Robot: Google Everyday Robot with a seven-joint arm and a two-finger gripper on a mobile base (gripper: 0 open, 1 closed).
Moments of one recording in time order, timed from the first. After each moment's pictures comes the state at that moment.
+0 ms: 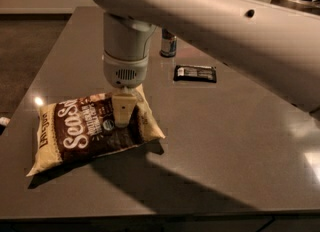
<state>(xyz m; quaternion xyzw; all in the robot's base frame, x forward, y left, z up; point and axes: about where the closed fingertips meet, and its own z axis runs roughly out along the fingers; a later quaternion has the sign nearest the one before) 0.477 0.069 0.870 -0.74 0.67 0.07 0.06</state>
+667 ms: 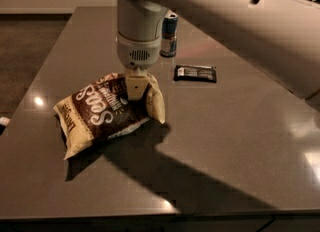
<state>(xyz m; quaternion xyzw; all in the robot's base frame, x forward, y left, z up) 0.515 0.042 0.889 -0.74 0.67 0.04 0.07</state>
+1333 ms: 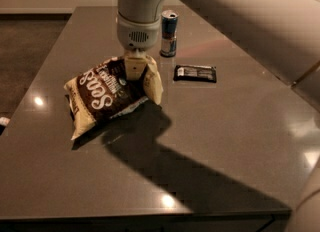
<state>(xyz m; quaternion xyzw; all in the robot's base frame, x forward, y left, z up) 0.553 0.047 0.913 -0.73 0.68 0.02 0.11</state>
